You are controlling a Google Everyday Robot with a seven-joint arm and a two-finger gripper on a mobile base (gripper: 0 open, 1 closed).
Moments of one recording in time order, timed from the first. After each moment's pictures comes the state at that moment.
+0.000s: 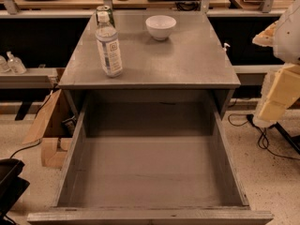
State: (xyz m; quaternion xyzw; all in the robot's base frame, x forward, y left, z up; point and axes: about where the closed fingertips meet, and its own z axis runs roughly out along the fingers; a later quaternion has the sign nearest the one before) arm 0.438 -0.213 0.989 -0.60 0.78 -0.05 0.18
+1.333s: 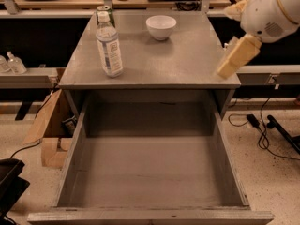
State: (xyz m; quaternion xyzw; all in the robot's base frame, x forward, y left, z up) arm 0.558 -0.178 0.995 -0.59 0.73 0.01 0.35
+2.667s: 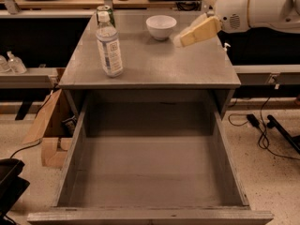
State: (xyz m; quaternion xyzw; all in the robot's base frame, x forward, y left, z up) arm 0.655 -0.113 1.024 -0.49 0.65 0.17 0.56
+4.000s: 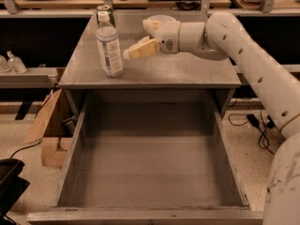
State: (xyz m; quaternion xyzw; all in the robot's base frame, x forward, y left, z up) arm 0.728 0.035 0.933 -0.47 0.59 0.36 0.55
